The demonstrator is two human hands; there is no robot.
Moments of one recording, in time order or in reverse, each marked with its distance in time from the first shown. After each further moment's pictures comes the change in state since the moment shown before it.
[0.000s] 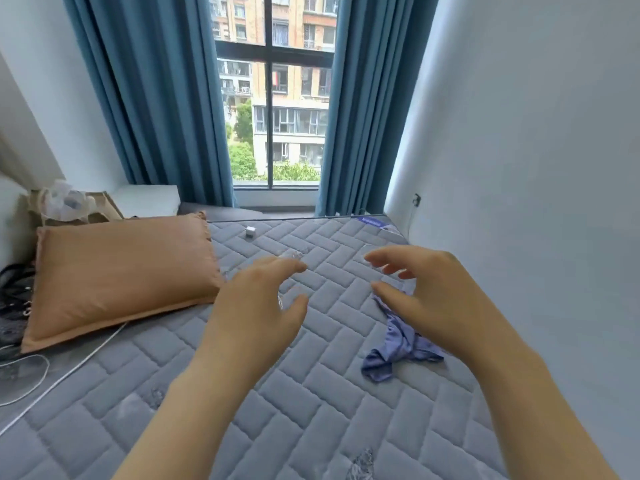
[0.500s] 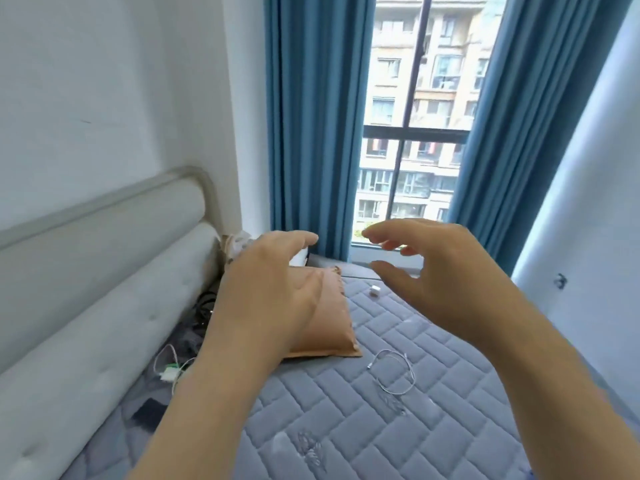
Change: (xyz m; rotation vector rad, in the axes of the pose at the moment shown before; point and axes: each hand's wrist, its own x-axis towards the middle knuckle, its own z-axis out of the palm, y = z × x) left_hand -0.053 -0.146 -0.291 0.131 0.432 -0.137; right_hand 0.092 -0.331 0.078 0.088 0.082 -0.492
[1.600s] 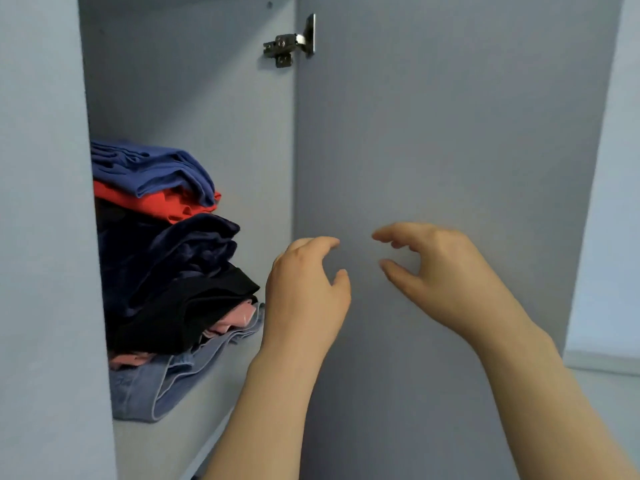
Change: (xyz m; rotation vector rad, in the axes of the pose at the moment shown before) left_hand -0.226 -0.050 -0.409 1.072 1.096 -0.768; right_hand 0.061 -0.531 0.115 0.969 -0.124 -1.226
